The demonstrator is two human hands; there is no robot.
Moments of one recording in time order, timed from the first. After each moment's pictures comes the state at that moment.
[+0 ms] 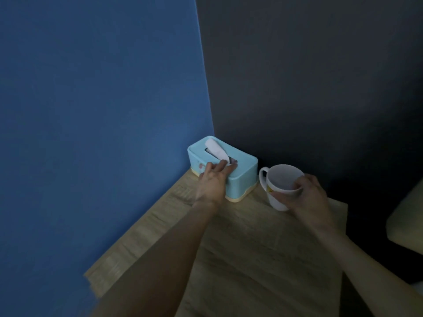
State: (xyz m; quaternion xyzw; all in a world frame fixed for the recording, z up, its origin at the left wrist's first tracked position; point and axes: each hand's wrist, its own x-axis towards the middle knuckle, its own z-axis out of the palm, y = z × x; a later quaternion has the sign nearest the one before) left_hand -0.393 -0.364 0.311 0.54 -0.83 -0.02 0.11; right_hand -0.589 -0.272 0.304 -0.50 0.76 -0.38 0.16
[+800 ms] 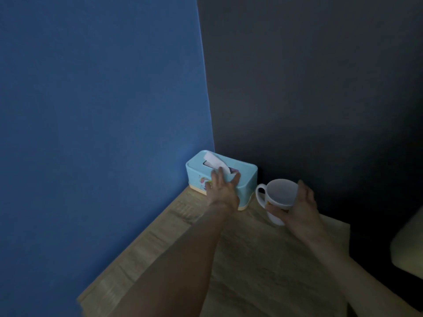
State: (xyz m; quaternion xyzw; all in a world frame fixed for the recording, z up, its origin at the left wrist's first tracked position) left_hand -0.425 -0.389 0.315 0.59 -0.80 -0.04 0.02; right_hand -0.585 -0.296 0.302 -0.49 0.76 -0.37 0.21
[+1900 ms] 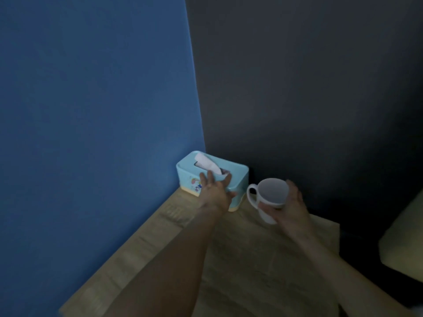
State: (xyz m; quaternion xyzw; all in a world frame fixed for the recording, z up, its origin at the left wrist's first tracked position) left_hand -0.426 -0.395 0.316 0.60 -0.79 -0.08 0.04; right_hand -0.584 -0.305 0.302 -0.45 0.75 -0.43 0.23
